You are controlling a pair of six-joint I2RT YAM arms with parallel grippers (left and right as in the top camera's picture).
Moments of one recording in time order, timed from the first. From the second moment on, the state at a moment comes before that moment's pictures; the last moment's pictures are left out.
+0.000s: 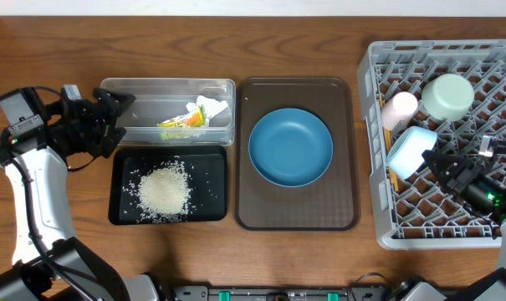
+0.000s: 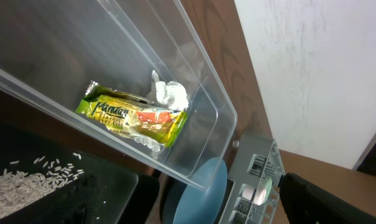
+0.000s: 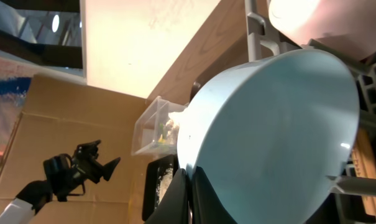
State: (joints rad) left arm 0.50 1.51 1.14 -0.68 0.84 -0.57; right arm -0.76 1.32 0.76 -0.72 -1.30 -0.05
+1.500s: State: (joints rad) left arm 0.50 1.51 1.14 -0.68 0.84 -0.57; right arm -0.42 1.32 0.79 -0.48 -0.91 0.25
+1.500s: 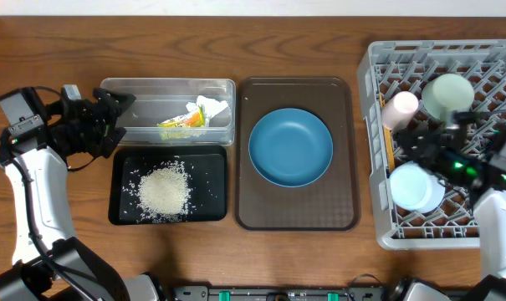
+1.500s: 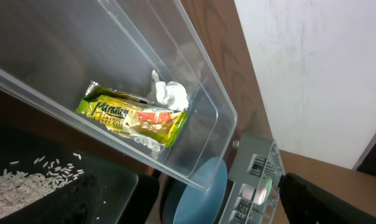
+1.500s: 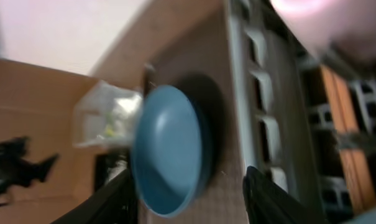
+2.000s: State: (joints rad) left arm 0.50 1.51 1.14 -0.68 0.84 -0.57; right arm -0.37 1.30 0.80 -0.55 -0.47 0.23
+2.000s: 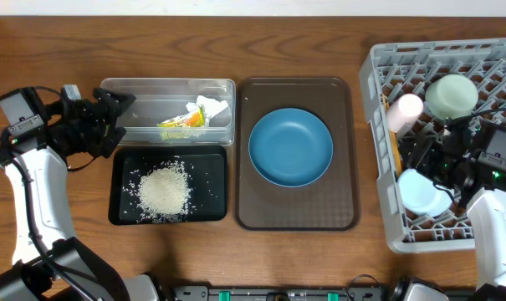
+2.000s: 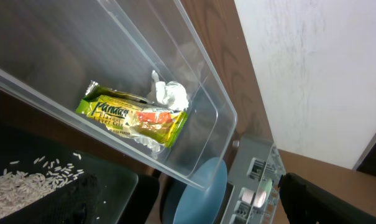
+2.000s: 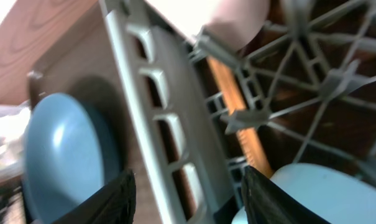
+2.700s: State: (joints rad) left arm 0.50 1.51 1.14 -0.68 0.84 -0.57; right arm -0.33 1.30 0.80 -0.43 -0.69 0.11
